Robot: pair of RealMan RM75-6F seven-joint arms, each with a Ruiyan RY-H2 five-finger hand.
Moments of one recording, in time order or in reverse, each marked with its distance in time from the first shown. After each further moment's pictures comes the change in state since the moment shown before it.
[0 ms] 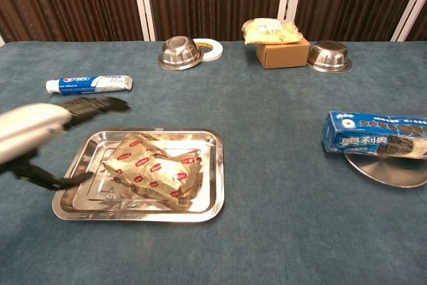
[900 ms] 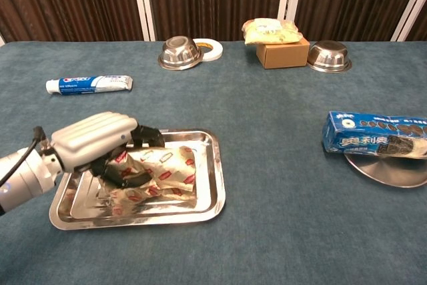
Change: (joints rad) left arm -0.136 -0.219 -0.046 0.234 -0.074 -0.077 -0.038; right arm 0.005 0.013 0.010 -0.011 0.035 -0.027 0.014
